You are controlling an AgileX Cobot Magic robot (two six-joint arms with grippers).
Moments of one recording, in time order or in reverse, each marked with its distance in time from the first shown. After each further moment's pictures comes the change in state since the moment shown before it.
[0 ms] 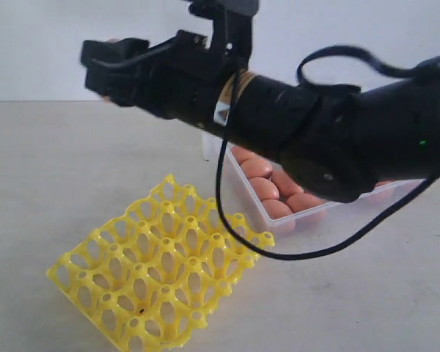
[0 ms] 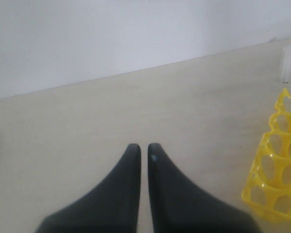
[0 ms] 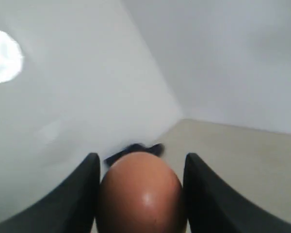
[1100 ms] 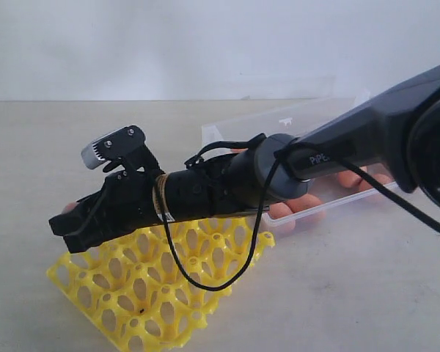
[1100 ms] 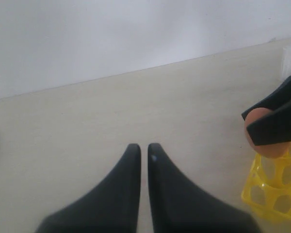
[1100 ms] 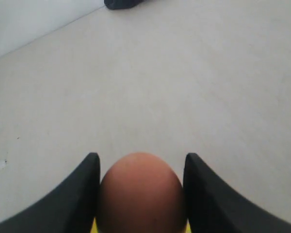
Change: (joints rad) left arm 0.000 0.000 0.000 0.000 0.000 0.000; right arm 0.000 0.493 -0.336 -0.666 0.096 0.270
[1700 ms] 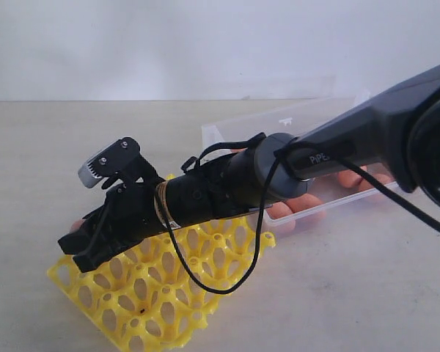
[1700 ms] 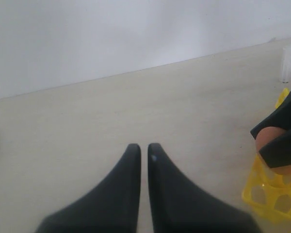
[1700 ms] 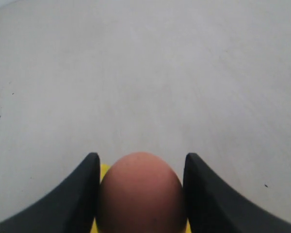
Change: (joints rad) left arm 0.000 0.000 0.000 0.000 0.000 0.000; right arm 0.000 0.000 -0.002 -0.169 0.048 0.056
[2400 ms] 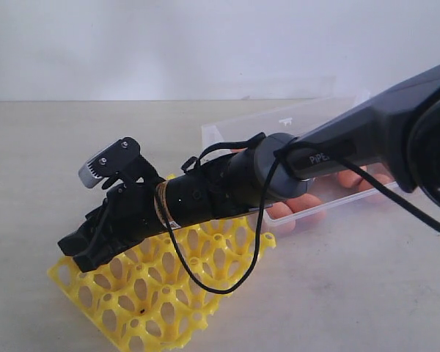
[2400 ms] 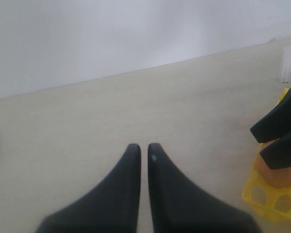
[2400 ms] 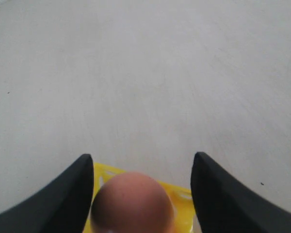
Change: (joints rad) left arm 0.000 0.000 0.000 0.000 0.000 0.000; right arm 0.000 0.000 0.000 0.000 0.010 -0.001
